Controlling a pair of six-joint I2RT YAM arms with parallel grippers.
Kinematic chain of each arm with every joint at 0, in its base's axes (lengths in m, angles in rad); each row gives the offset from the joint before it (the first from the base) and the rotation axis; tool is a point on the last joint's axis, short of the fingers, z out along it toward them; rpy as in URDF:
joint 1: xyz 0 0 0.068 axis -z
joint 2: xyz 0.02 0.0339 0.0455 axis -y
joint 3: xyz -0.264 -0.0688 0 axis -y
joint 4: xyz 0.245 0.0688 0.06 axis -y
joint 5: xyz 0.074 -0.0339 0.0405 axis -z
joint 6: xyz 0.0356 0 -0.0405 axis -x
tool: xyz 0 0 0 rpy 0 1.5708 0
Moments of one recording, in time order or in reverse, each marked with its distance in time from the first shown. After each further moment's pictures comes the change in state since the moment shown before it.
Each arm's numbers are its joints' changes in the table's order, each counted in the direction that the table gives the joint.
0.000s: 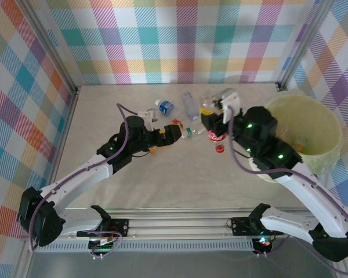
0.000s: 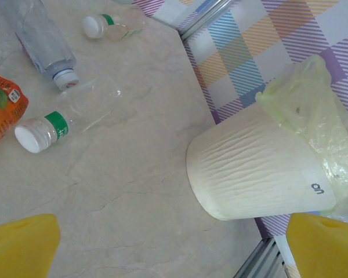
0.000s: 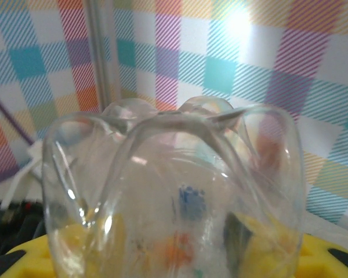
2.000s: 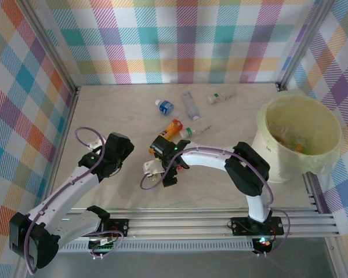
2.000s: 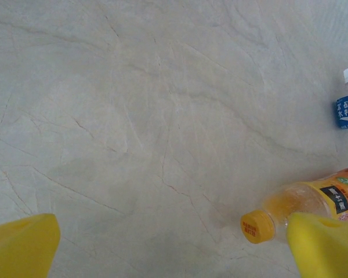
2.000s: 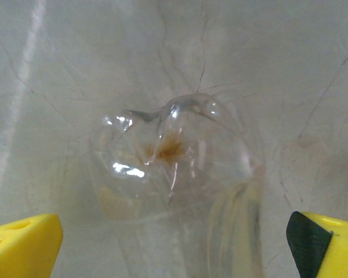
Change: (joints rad) left arm -0.199 0.209 -0.149 -0.654 -0.659 0.444; right arm -0.301 -0.974 0.087 -0.200 -0.194 0.904
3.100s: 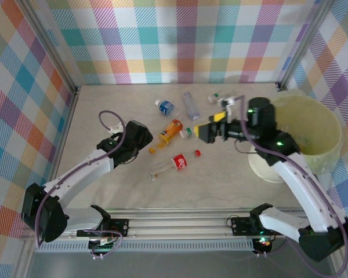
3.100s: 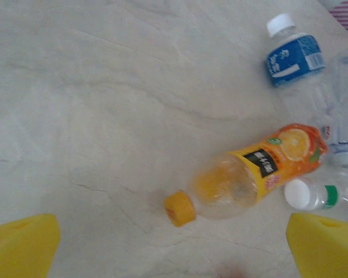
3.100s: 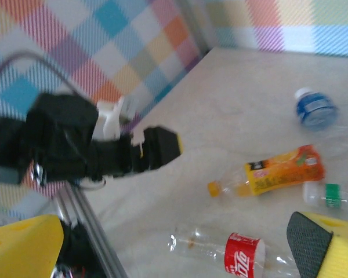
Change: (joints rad) left arm 0.116 -0.249 0.189 0.095 0.015 -0.097; right arm 0.514 0.878 -0.142 0.037 -0.459 -1.144
